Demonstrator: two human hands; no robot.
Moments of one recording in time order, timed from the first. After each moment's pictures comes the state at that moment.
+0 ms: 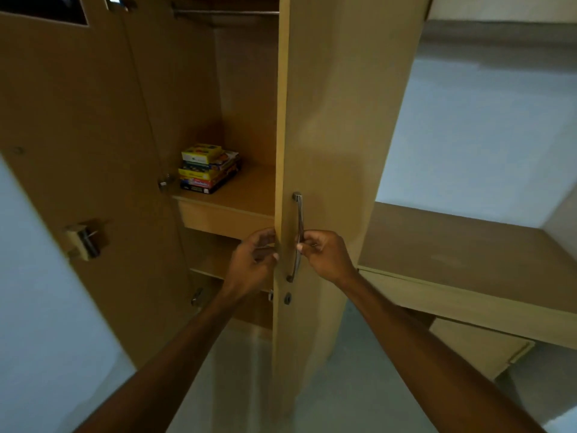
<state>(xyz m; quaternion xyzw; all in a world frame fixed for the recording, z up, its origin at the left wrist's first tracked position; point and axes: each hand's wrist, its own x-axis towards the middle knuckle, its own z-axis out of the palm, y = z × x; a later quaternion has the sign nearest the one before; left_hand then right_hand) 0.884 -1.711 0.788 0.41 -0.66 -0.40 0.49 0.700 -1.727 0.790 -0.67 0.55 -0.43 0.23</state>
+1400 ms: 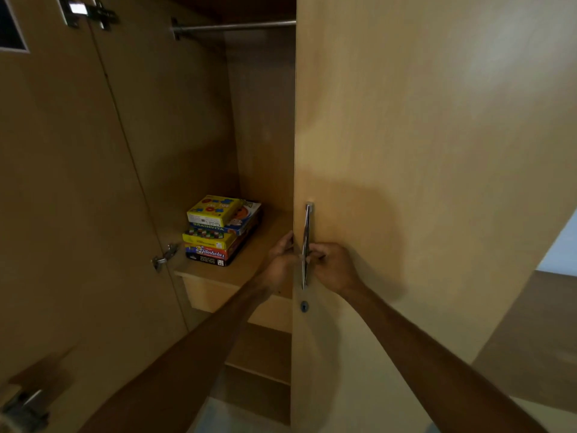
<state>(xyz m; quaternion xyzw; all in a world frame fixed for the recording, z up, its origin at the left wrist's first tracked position) 0.927 -2.113 0.812 0.41 -0.61 -0.53 0.43 0.779 -2.110 0.794 -0.68 0.57 -0.42 0.20</state>
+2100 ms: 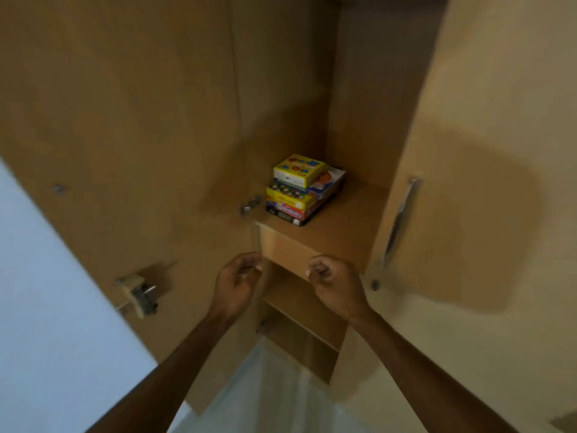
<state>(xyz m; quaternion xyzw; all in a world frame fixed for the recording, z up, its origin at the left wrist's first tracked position) 1.112 -2.024 0.718 0.61 -0.48 -0.31 0.54 0.902 -2.072 0.732 -0.74 0.50 -0.34 0.29</state>
